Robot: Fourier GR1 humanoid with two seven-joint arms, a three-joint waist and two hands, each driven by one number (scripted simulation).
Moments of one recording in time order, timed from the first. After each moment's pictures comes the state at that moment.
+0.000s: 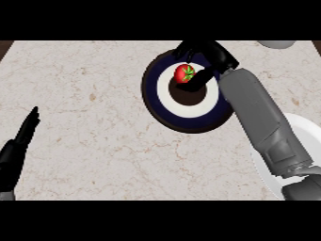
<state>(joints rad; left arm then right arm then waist) 0.06 0.28 0.12 -1.50 -0.20 -0.01 -0.13 -1.07 -0.11 -0.05 -0.50 0.48 0.13 -0.30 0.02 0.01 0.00</state>
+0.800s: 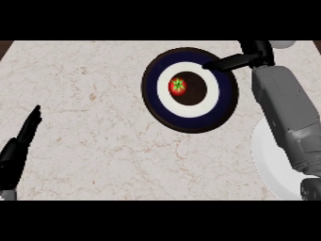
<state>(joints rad) 0.05 0.27 0.12 -1.51 -0.22 -0.02 -0.11 -1.07 -0.21 -0.36 -0.40 0.21 0.10 -0.38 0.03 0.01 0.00</state>
